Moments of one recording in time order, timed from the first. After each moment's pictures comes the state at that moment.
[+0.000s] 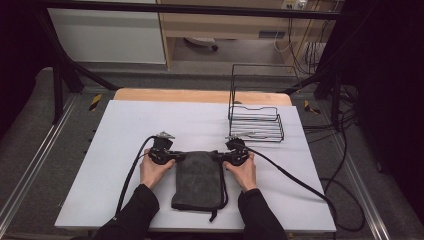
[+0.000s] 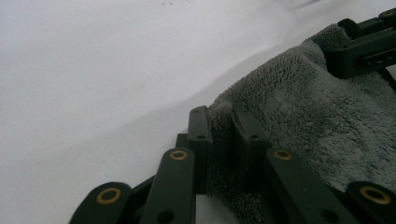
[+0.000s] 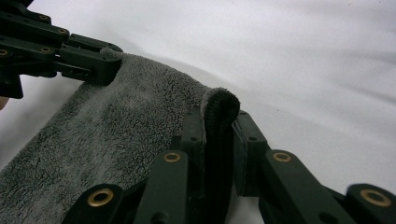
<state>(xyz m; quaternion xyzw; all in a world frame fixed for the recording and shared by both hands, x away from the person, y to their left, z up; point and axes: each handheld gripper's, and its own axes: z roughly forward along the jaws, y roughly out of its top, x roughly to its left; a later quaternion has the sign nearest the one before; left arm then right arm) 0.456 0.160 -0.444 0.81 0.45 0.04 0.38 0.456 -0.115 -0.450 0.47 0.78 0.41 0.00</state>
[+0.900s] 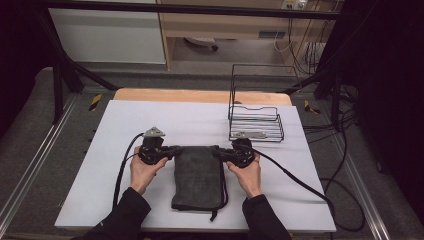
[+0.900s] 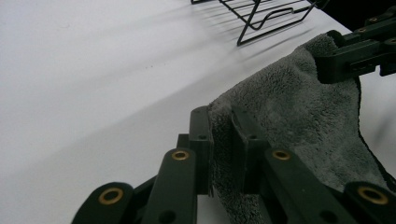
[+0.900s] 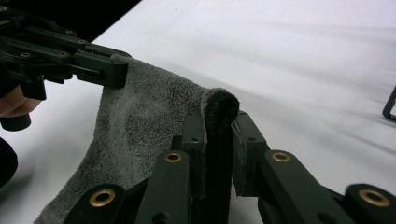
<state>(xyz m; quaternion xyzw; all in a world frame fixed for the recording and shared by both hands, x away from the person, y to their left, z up) 0.427 0.176 -0.398 0.79 0.40 0.08 0.46 0.425 -0.122 -0.407 0.43 0.76 0.49 0.05</state>
